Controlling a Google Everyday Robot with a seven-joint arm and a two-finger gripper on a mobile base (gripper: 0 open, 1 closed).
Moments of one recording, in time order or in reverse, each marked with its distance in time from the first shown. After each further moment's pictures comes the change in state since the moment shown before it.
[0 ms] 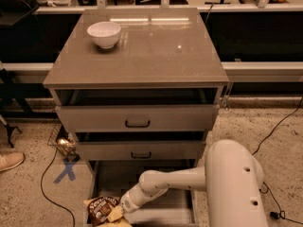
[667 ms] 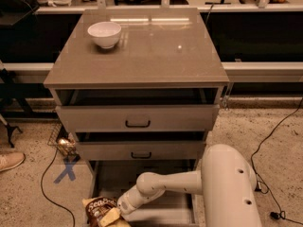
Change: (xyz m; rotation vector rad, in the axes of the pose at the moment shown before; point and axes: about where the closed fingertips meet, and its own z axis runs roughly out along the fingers) arm -0.007 -0.005 0.023 -0.042 -0.022 0.000
